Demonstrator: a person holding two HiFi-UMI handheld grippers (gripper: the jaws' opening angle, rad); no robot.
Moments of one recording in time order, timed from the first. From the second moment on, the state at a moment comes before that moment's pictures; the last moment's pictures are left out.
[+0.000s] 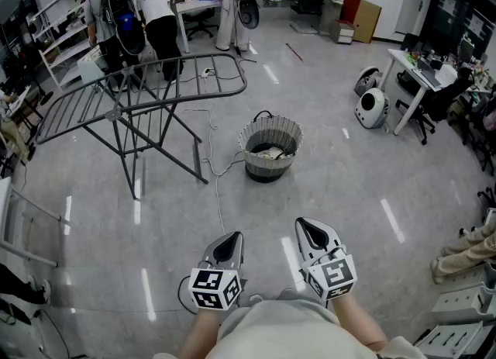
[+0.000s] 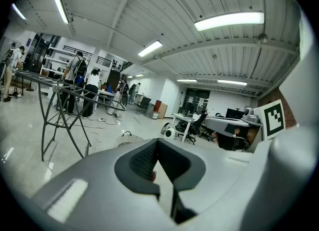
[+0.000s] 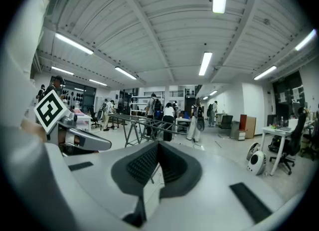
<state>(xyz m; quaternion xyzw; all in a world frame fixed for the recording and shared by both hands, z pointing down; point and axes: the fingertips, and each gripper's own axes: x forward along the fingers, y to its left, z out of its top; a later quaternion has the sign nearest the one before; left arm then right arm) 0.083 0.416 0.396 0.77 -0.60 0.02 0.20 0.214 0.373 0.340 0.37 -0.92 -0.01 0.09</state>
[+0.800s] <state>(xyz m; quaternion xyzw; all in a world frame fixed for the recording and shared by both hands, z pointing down) 0.092 0.470 0.383 0.80 -0.57 0.05 0.16 0.214 0.441 0.345 0.37 -0.93 0.04 0.08</state>
